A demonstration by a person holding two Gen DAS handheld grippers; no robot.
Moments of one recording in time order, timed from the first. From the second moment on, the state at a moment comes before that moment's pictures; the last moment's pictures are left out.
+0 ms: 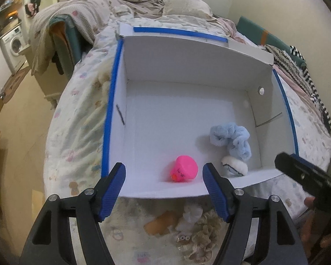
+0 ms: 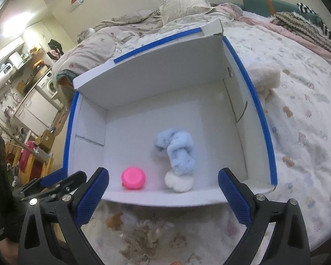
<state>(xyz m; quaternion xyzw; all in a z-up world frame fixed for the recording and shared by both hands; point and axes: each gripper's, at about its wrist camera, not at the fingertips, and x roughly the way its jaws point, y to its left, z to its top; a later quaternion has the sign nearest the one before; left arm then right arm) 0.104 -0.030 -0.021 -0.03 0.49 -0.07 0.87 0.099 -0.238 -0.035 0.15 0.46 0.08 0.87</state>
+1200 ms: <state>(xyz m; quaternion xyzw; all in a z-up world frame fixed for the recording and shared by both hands) 0.062 0.019 -0.051 -0.05 0.53 0.00 0.85 0.047 -0.203 -0.070 0.13 0.53 0.12 0.83</state>
